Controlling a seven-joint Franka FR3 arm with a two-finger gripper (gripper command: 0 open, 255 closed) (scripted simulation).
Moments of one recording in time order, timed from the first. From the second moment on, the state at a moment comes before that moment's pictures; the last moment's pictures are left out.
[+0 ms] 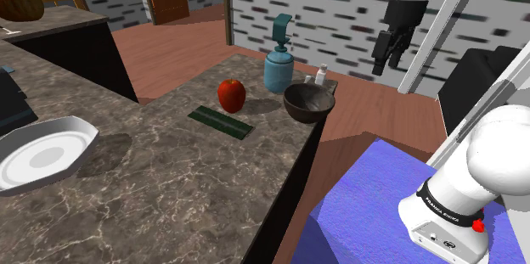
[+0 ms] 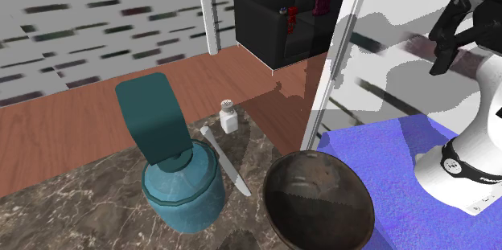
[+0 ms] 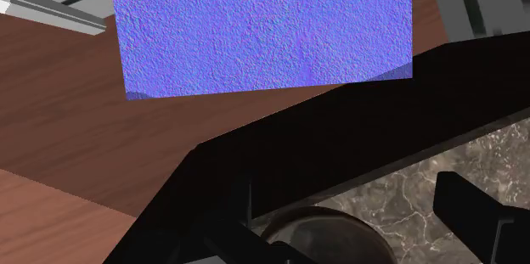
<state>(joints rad) -0.02 -0.81 -0.01 -2.45 0.04 1.54 0.03</state>
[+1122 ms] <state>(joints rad) -0.04 -0.30 -0.24 -2.25 -0.04 1.84 -0.36</state>
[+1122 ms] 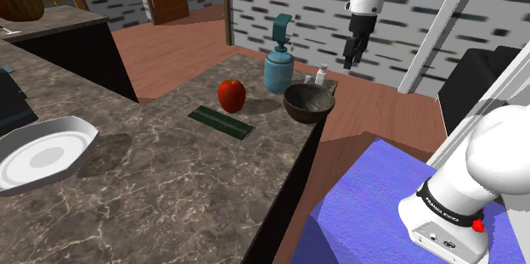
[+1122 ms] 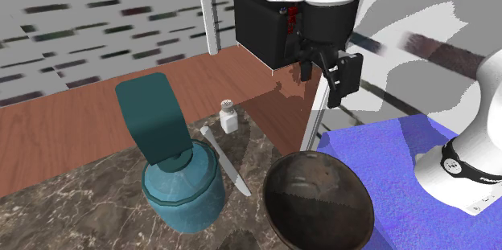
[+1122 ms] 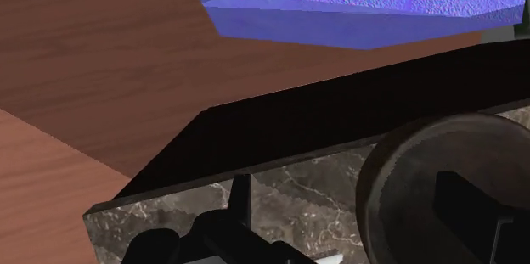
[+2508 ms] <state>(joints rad) -0.14 0.46 -0.30 -1.59 0.16 1.89 -0.78</state>
